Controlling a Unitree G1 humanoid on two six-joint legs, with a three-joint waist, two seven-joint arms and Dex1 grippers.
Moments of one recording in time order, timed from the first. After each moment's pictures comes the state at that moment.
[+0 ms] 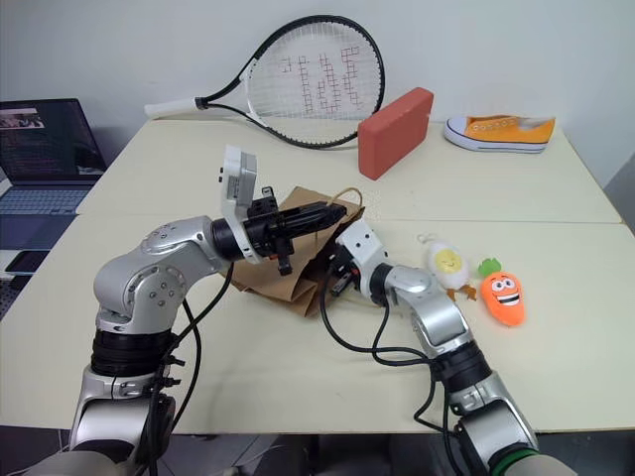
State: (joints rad) left arm -0.65 0.45 0.03 -0.19 -0.71 0.74 -0.87; right arm -0.60 -0.15 0.30 0.09 0.12 0.50 0.59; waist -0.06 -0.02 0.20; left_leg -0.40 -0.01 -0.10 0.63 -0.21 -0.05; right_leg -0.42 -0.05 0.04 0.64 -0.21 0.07
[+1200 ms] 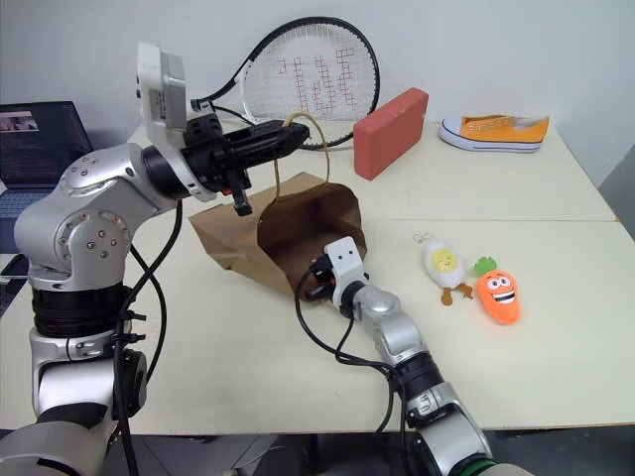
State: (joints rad) left arm -0.87 0.59 0.09 -0.13 -0.68 0.68 -0.91; right arm -0.57 0.12 0.22 0.40 0.08 0.32 0.32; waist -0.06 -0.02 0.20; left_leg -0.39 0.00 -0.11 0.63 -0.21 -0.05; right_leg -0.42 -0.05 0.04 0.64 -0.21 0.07
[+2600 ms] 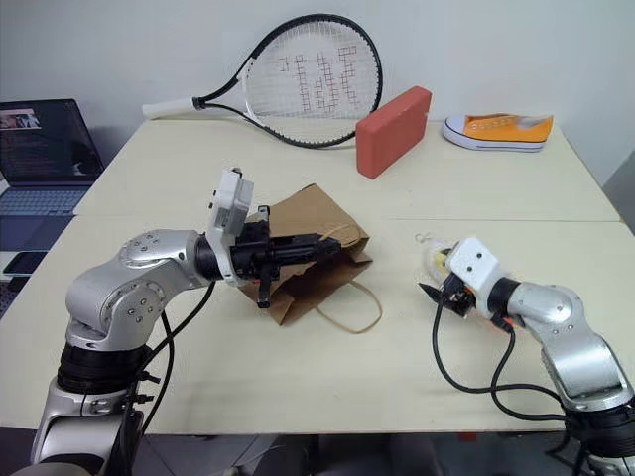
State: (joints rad) left arm -0.59 0.58 -0.01 -0.29 -0.73 0.73 -0.99; right arm -0.21 -0.75 0.06 -0.38 0.13 0.49 0.68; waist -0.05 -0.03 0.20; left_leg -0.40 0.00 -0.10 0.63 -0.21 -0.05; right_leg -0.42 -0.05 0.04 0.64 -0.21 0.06
